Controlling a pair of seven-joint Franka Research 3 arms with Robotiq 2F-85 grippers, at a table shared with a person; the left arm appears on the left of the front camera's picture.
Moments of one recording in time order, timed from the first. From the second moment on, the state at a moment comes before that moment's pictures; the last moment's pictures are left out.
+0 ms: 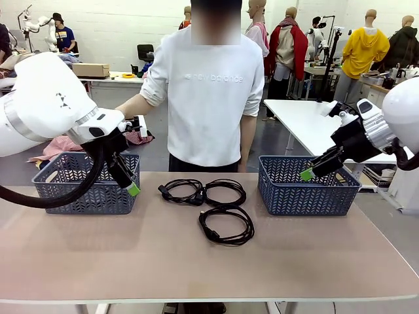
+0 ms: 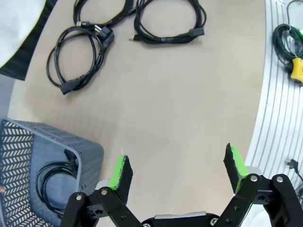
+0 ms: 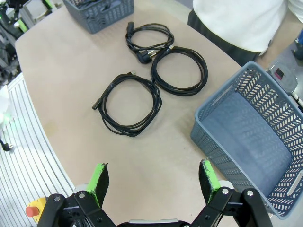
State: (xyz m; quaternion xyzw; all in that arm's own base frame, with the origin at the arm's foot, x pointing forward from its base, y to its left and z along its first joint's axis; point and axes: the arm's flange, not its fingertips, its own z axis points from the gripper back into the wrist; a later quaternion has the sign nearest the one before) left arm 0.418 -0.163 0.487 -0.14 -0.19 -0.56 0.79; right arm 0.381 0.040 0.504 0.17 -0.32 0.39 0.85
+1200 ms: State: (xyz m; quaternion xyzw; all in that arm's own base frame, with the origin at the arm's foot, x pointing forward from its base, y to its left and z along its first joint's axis) left arm 0.420 -0.166 0.487 -0.13 -0.19 -0.57 0.79; right arm 0.381 0.040 0.504 0.17 -0.32 0.39 0.85
